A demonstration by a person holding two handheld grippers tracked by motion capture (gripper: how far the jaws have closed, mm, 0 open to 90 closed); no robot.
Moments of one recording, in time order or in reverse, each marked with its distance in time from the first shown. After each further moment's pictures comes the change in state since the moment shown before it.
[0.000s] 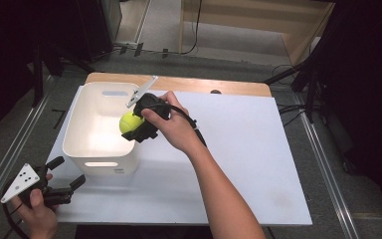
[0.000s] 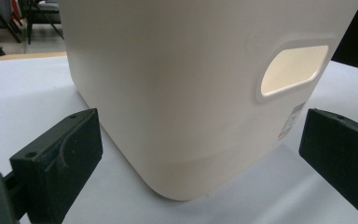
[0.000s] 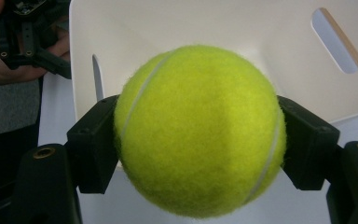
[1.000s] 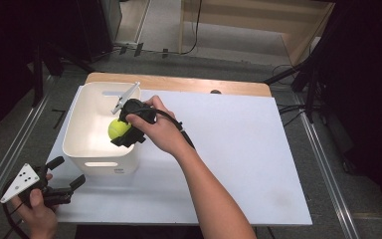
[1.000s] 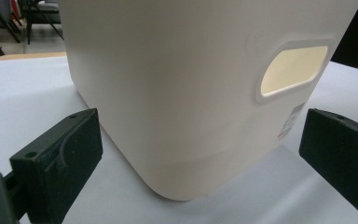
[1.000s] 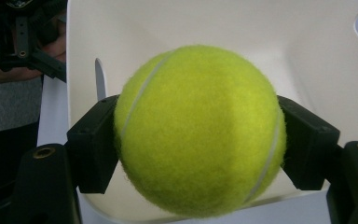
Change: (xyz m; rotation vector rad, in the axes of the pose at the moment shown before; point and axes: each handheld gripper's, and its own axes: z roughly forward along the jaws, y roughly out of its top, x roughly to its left) left arm 0.000 0.000 0.000 -0.004 -0.001 -0.002; right arm 0.007 0.013 0.034 0.042 0.040 -0.030
